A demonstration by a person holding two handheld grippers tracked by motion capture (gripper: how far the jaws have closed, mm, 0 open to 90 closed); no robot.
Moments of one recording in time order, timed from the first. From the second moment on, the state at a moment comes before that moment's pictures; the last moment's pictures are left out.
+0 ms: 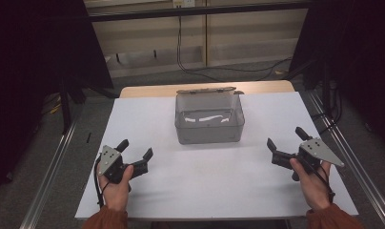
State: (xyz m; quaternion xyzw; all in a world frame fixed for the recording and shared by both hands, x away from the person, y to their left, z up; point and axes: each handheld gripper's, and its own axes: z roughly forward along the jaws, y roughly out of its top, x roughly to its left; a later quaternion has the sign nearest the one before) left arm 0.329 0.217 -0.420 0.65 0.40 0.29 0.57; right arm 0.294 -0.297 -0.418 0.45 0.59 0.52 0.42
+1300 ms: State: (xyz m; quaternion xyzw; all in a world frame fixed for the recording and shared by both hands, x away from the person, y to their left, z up) left arm 0.310 0.220 -0.435 0.66 0.41 0.29 0.55; right arm 0.265 -0.315 -0.444 0.48 0.58 0.50 0.41
